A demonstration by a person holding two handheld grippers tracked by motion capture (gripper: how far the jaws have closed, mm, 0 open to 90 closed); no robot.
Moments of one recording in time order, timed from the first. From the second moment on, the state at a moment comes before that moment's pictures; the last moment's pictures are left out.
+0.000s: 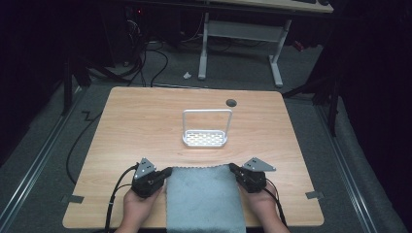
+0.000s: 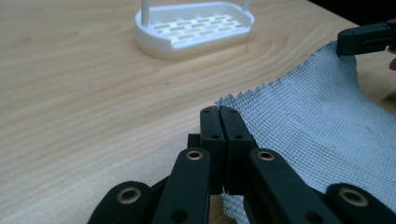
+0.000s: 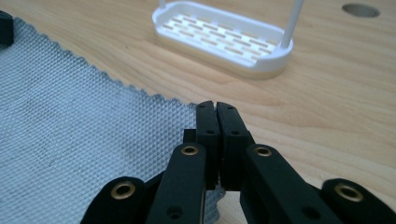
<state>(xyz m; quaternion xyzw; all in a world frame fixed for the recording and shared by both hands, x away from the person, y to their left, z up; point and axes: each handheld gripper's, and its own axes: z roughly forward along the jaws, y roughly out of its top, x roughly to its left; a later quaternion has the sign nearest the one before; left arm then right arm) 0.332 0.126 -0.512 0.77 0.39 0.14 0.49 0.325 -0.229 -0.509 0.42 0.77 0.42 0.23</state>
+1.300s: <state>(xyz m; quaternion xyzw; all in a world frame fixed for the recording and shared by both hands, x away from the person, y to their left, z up) 0.350 0.123 -0.402 0.70 0.33 0.24 0.59 0.332 -0.233 -0.396 0.37 0.68 0.53 0.34</state>
